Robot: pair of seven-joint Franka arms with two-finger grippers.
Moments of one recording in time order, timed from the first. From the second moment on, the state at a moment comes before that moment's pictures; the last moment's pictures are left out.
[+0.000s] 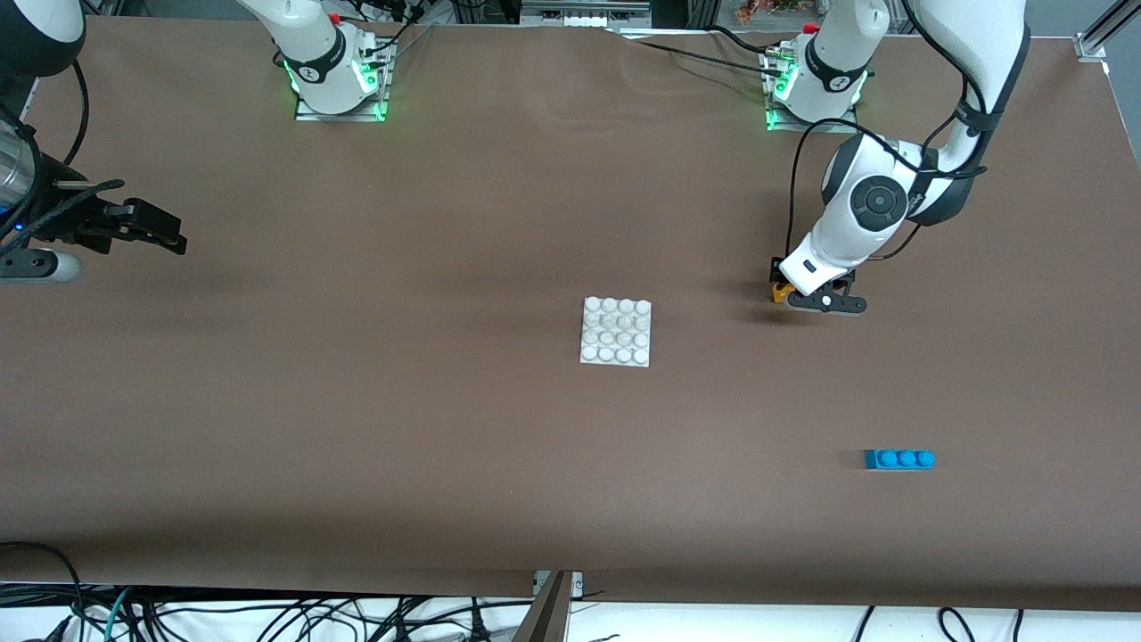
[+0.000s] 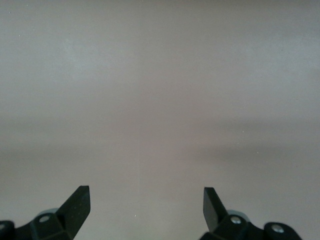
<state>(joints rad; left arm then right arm) -0.07 0.22 -0.17 -2.36 0.12 2.48 -0.23 0.08 0.12 -0.06 -1.51 0.02 1.58 0.03</state>
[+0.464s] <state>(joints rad) -0.08 0.20 -0.32 -2.06 0.12 2.10 -0.23 0.08 0.12 -0.06 -1.51 0.02 1.58 0.03</state>
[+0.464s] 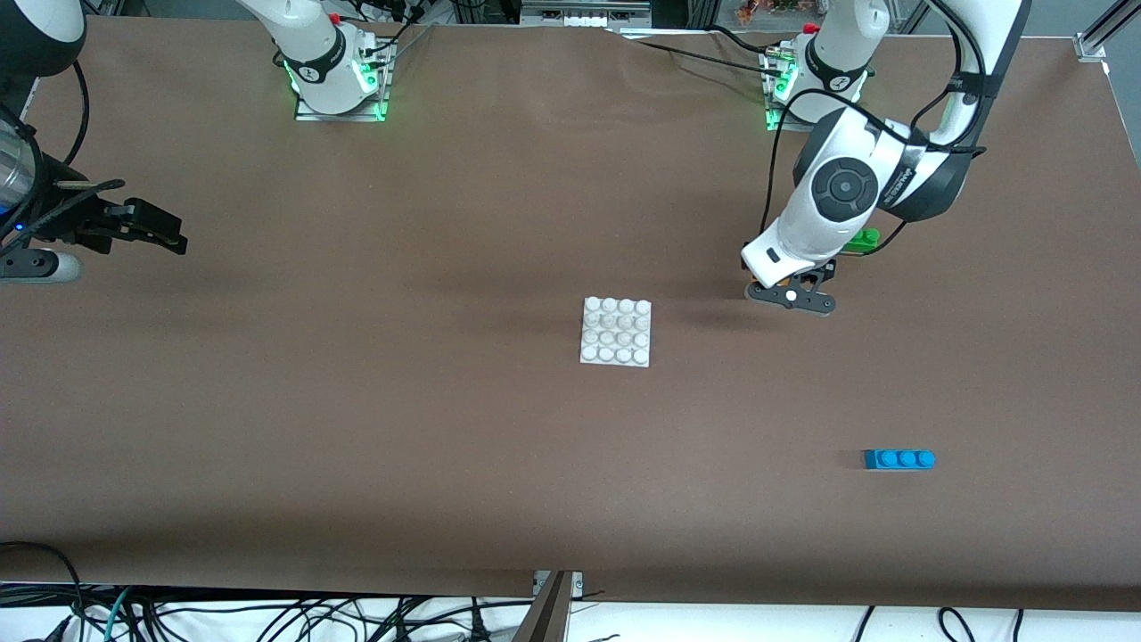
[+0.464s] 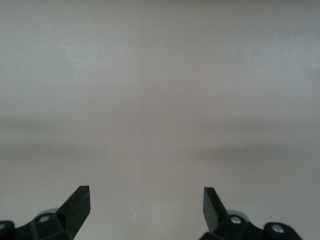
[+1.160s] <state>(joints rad) -0.30 0.57 -0.34 -1.61 0.12 2.09 -0.37 0.08 0.12 -0.06 -1.51 0.02 1.57 0.03</state>
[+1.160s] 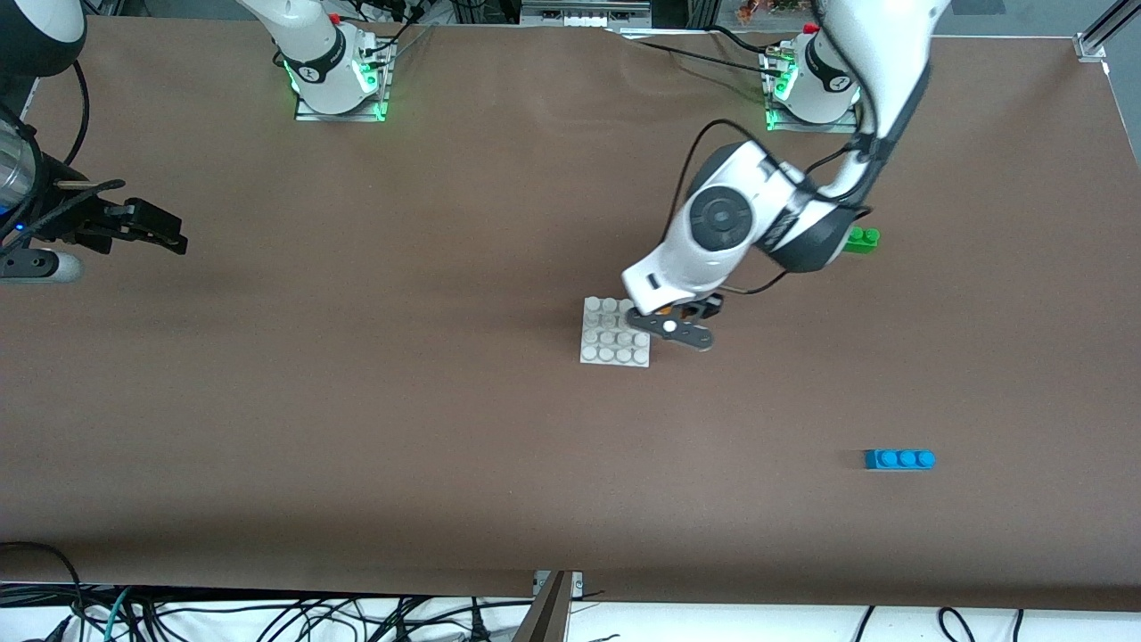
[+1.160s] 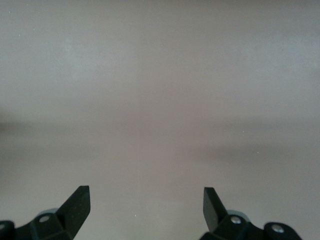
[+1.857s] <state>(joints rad) -0.40 0.74 -0.29 -1.47 0.16 2.09 -0.53 0.08 0.12 -0.06 -1.51 0.02 1.57 0.03</state>
